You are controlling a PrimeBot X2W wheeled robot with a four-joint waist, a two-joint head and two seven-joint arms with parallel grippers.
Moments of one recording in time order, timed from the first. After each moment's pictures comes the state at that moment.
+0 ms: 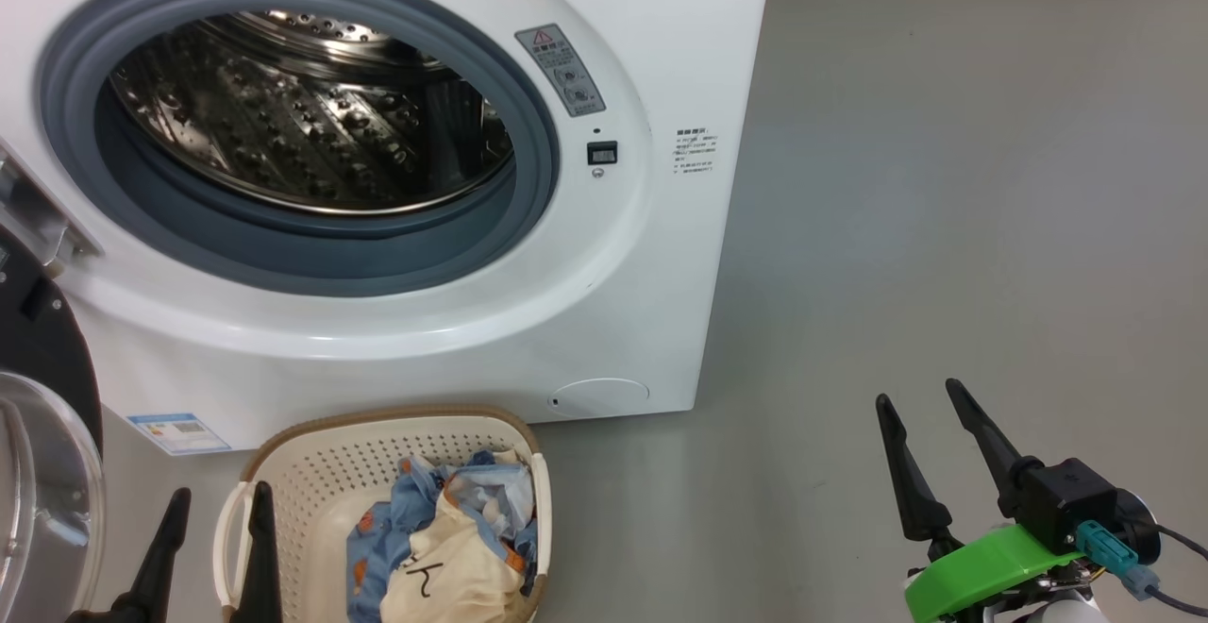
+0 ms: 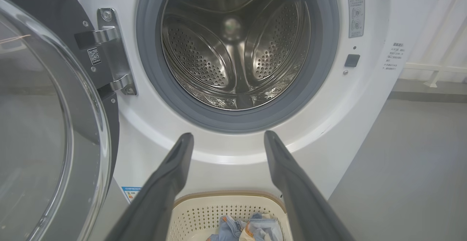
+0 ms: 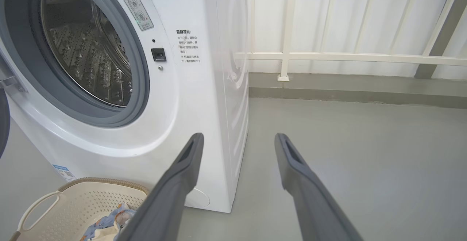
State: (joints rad) left arm 0.11 0.04 0.13 0.01 -0.16 -0.07 -0.26; right arm -0.08 -0.06 -0.02 0.18 0.09 0.13 -0.25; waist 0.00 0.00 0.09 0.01
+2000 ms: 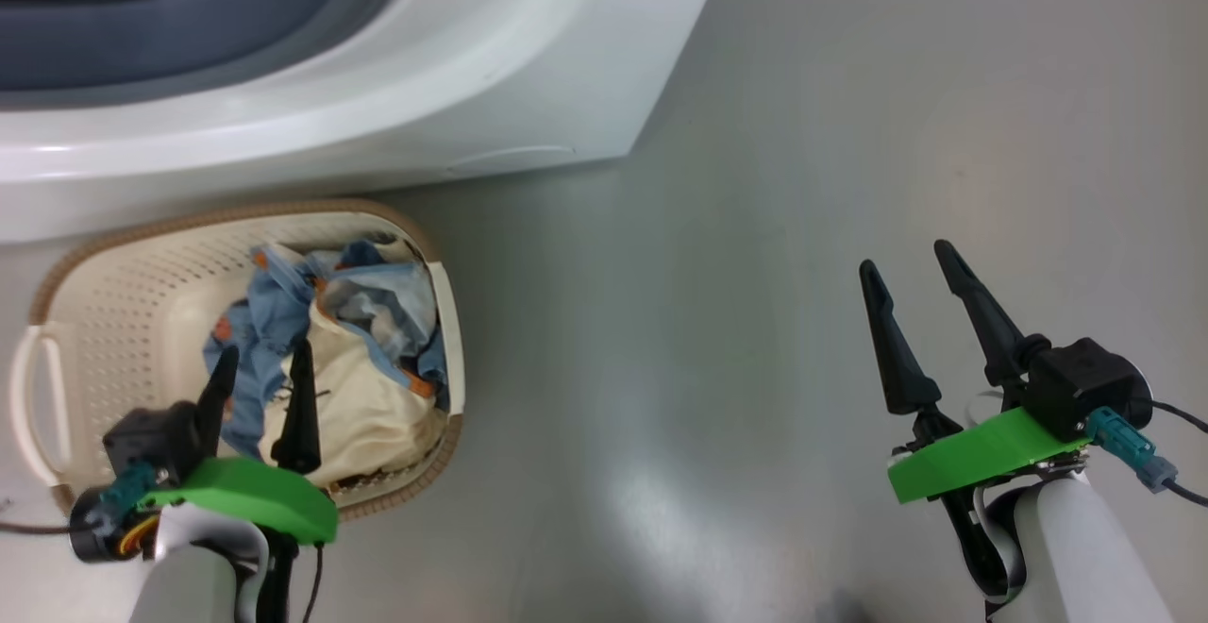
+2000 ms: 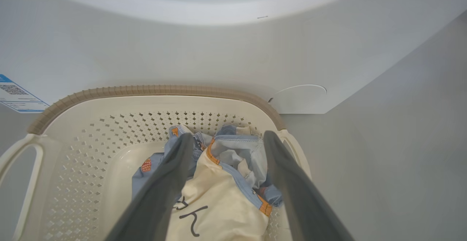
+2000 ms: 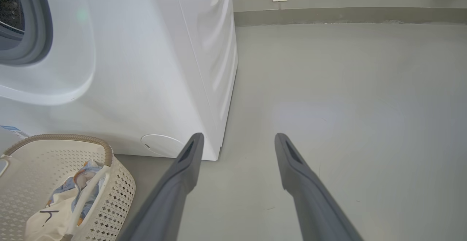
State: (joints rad) left arm -0.34 0.05 0.04 0.48 -0.21 -0.13 -0.26; right arm -0.28 -0.08 0.03 0.16 0.15 0.13 -0.25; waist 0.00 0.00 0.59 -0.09
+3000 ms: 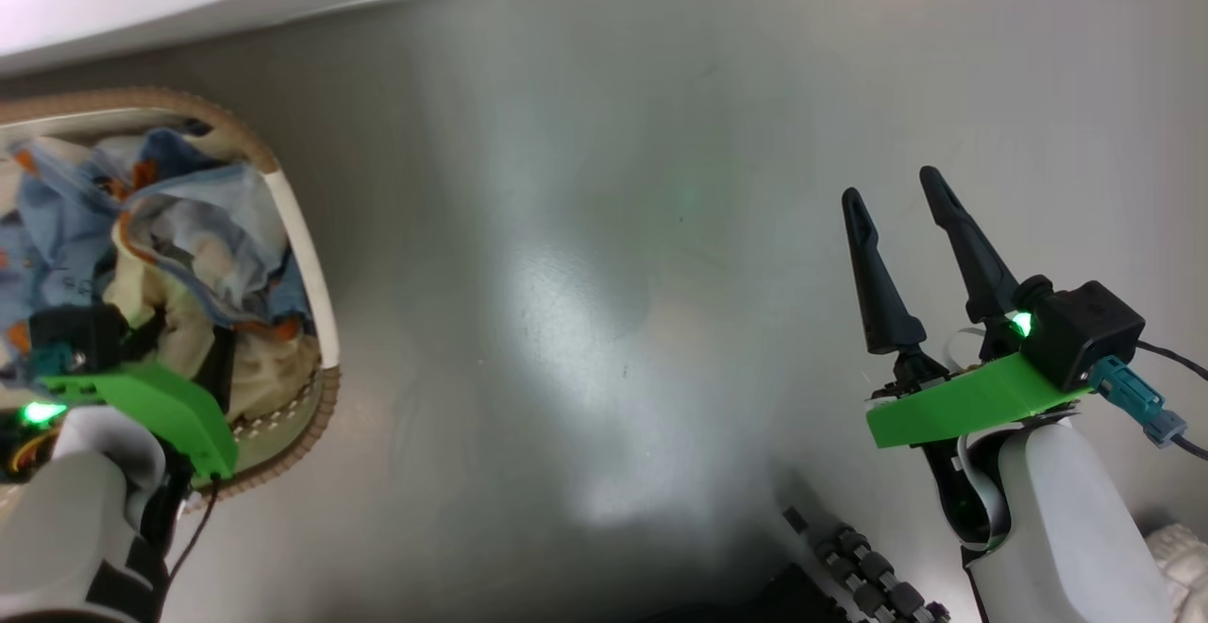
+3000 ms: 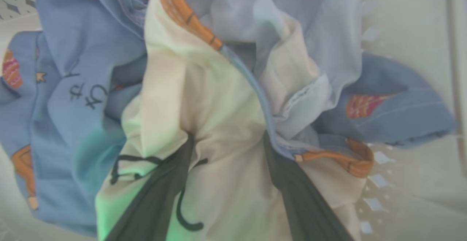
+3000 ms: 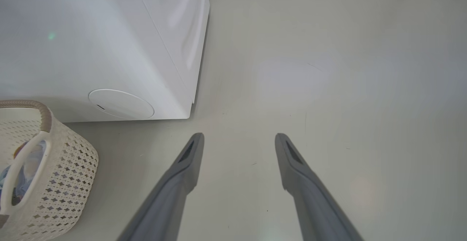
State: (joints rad) left arm -0.68 0.24 -0.13 0.97 -0.29 -0.13 -0.19; right arm -0.37 -0.06 0.06 0.13 0.19 0.13 -0.26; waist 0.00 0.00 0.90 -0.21
